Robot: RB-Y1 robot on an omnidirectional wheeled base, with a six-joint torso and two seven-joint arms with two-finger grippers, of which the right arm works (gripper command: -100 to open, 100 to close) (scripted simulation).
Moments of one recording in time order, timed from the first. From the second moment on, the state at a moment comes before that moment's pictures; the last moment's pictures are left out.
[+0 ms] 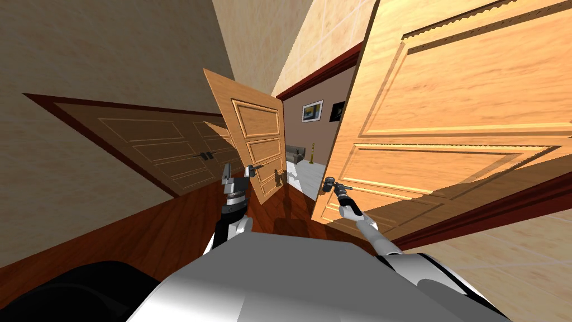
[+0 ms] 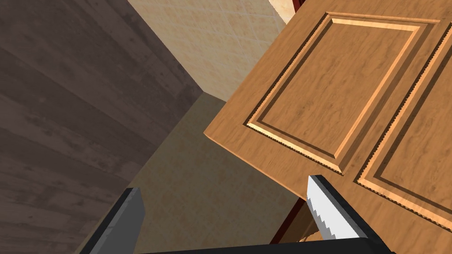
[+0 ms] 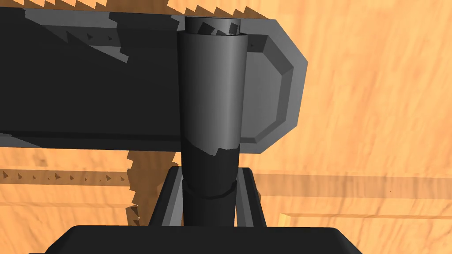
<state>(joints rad) -0.28 -0.48 0.10 -0.76 -0.56 -0.49 -0.01</state>
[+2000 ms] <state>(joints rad) -0.20 -0.60 0.32 -0.89 -0.58 -0.55 -0.16</state>
